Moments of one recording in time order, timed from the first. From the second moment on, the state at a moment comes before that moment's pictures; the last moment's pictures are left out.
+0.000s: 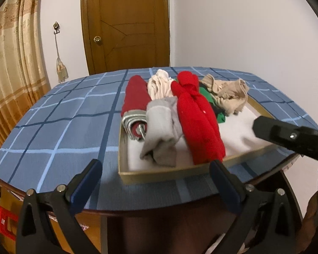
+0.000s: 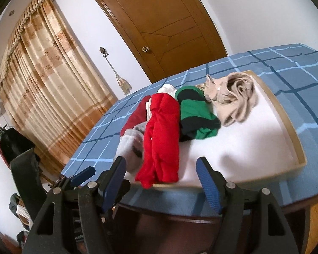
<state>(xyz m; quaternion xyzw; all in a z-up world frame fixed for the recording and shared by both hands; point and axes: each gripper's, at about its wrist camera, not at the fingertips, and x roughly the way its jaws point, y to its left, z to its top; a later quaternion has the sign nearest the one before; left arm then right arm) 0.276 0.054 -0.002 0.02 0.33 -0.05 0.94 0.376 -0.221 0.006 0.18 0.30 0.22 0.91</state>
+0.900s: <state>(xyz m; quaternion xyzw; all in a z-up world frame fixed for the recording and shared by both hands) 0.219 0.035 -0.019 0.03 0.36 -0.09 0.93 0.303 -0.248 -0.001 0.18 0.31 0.22 0.91</state>
